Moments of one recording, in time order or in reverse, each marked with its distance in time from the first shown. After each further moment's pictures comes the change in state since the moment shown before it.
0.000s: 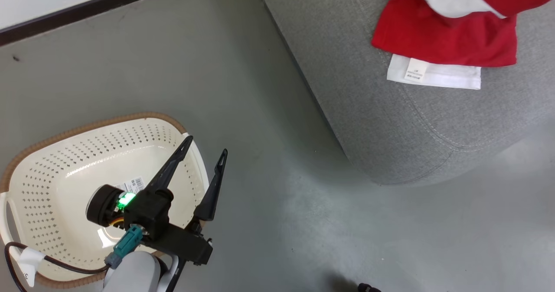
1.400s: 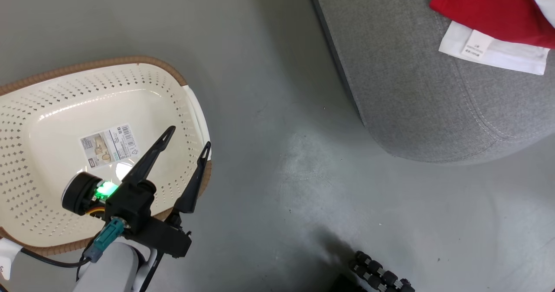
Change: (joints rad) left arm -0.041 0.105 -0.026 -0.017 -0.005 0.000 0.000; right arm -0.007 -0.081 -0.360 0.270 0.052 -0.136 0.000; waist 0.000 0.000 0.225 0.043
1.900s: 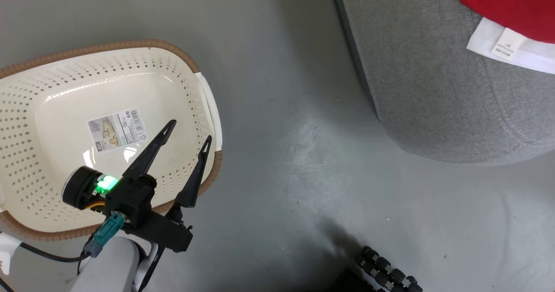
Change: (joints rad) left arm -0.021 -0.006 -0.003 0.005 -0.004 0.000 0.000; right arm -0.139 0.014 -0.101 0.019 0.036 -0.013 0.000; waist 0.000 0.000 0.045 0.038
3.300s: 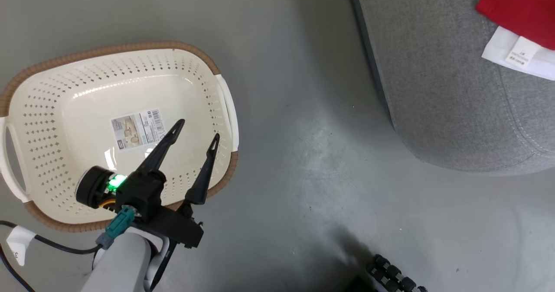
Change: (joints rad) left arm -0.020 -0.049 0.002 0.054 -0.011 0.000 0.000; right arm -0.071 0.117 0.090 0.238 -0.049 0.123 0.000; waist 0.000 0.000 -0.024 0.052
